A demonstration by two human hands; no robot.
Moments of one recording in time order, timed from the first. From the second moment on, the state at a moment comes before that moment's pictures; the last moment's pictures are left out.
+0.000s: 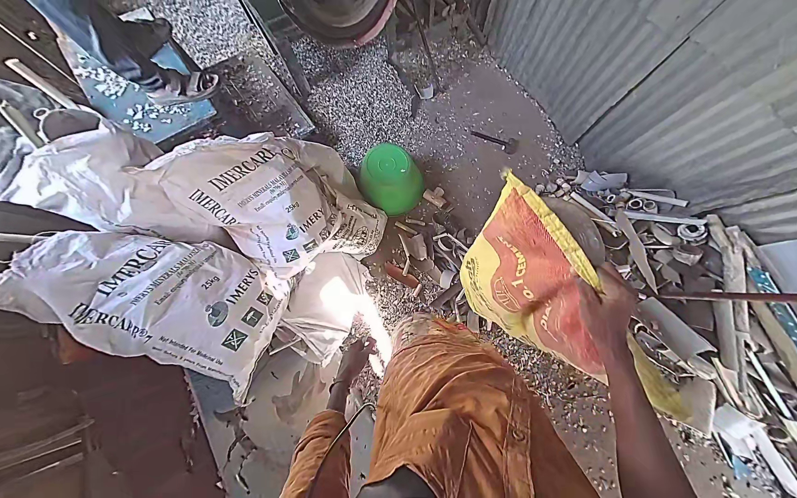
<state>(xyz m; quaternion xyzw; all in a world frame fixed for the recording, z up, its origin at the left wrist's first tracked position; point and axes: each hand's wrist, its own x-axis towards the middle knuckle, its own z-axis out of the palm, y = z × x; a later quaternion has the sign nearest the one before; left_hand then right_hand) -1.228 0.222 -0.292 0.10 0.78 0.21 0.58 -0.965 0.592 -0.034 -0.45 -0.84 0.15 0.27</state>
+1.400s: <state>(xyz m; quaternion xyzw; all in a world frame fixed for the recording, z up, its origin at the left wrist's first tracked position) -1.236 0.179 -0.280 -0.02 0.81 0.23 0.54 -0.963 0.696 -0.012 -0.61 -0.78 0.08 0.13</state>
